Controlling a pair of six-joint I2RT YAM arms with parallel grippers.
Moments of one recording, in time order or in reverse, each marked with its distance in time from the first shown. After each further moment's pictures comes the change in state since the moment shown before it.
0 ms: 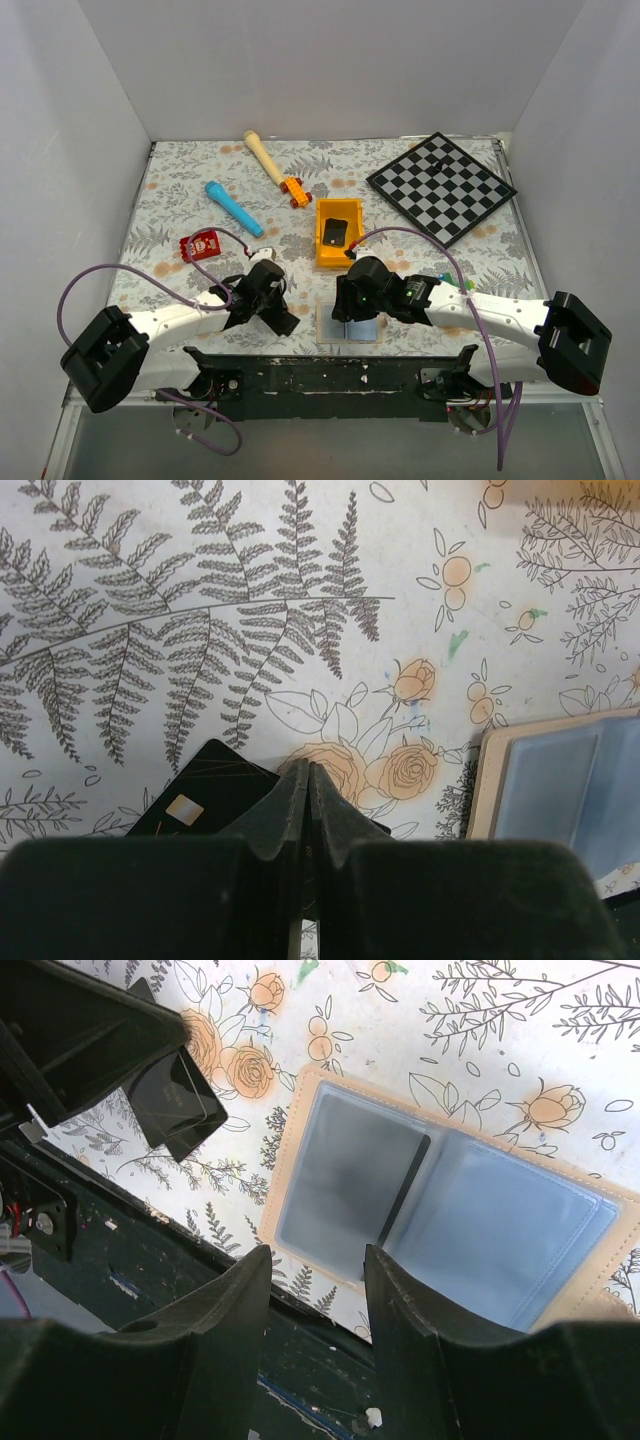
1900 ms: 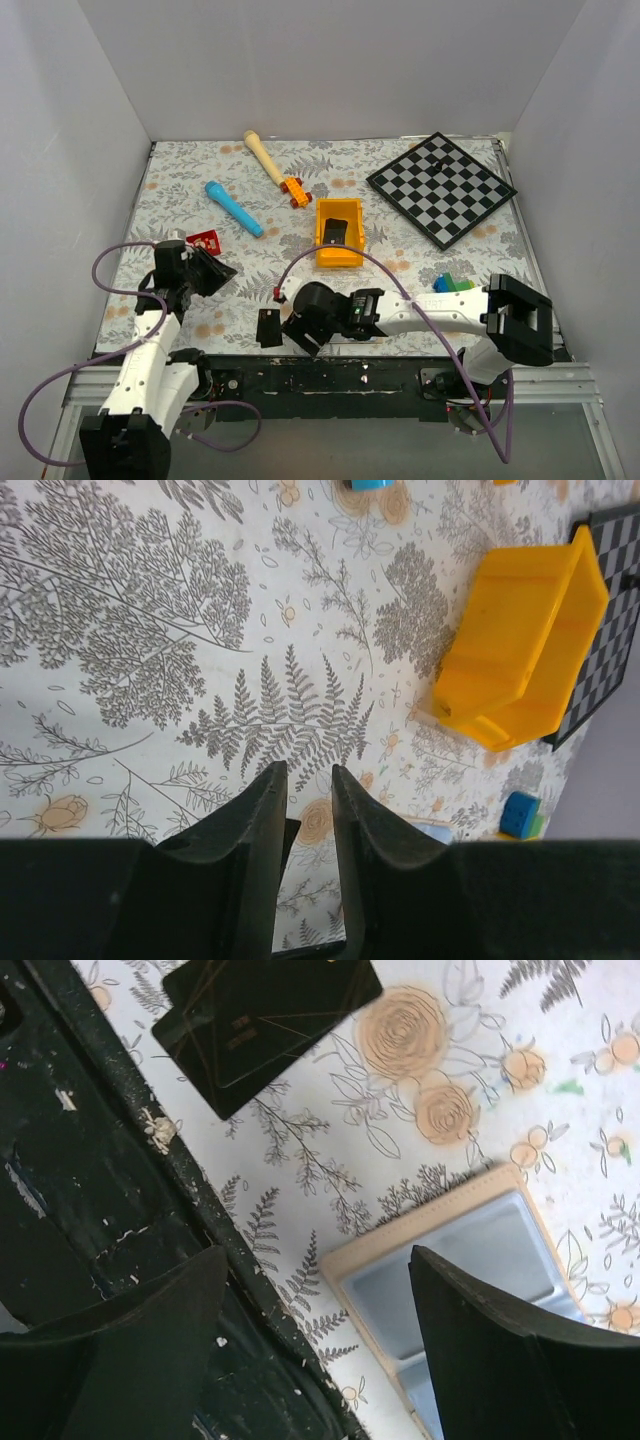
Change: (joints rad) left arm 0.753 -0.442 0.038 -0.287 0.415 0.022; right arm 0.264 0.290 0.249 -0.008 0.077 -0.527
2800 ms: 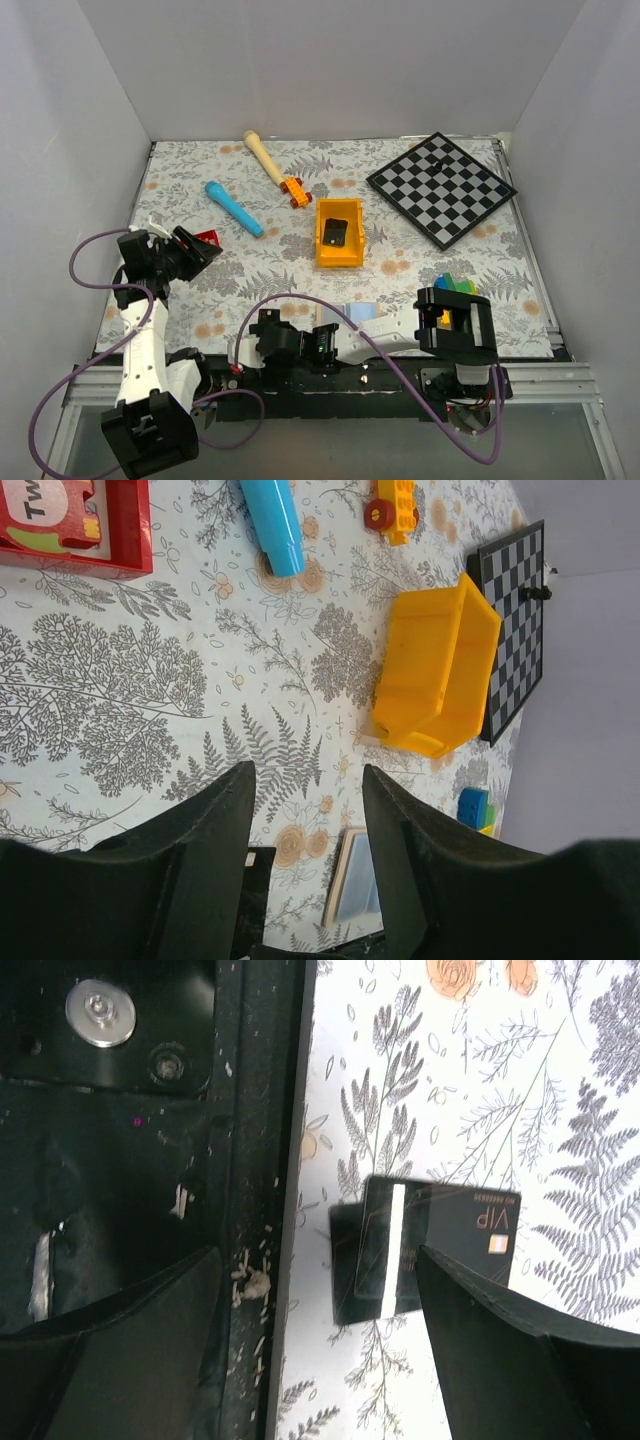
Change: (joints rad) left arm 0.340 0.078 0.111 0.052 0.351 0.182; right arm 0.208 0.293 0.070 0.404 0.013 -0.611
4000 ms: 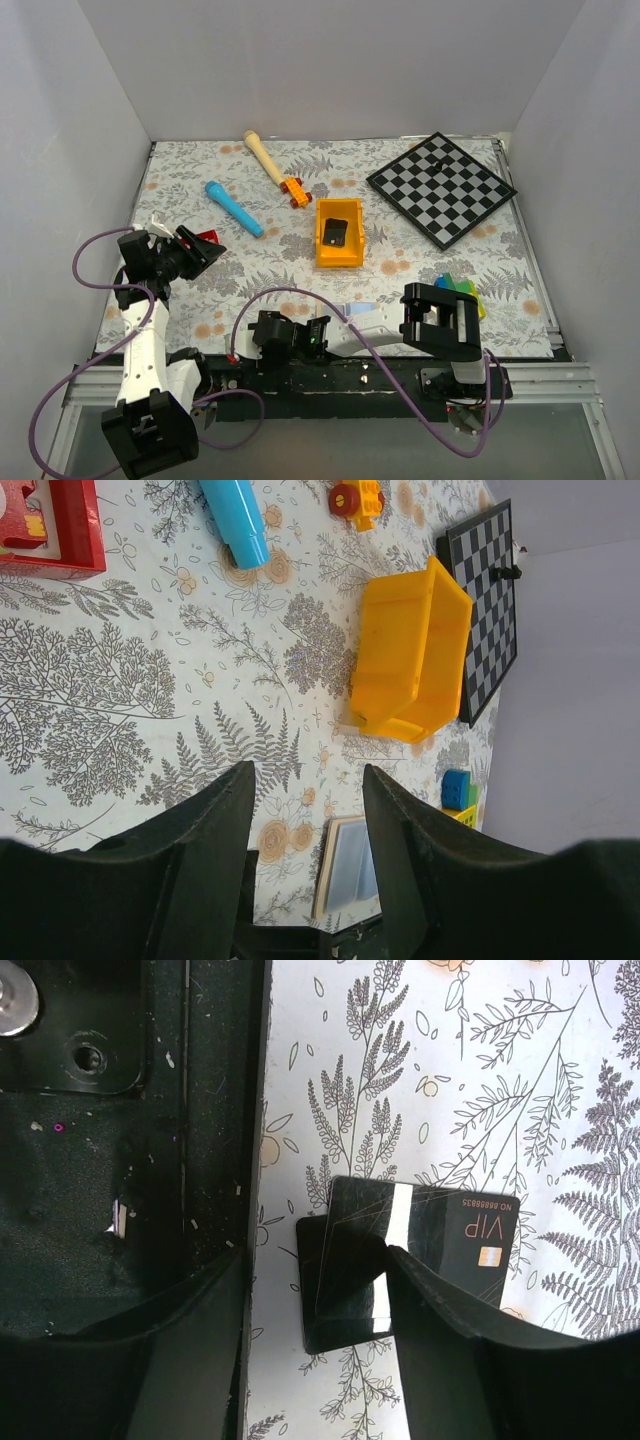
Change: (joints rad) left arm 0.000 -0.002 -0.022 0.047 0.080 -0.008; right arm -0.061 0.094 0.069 -0.027 -0.025 -0.019
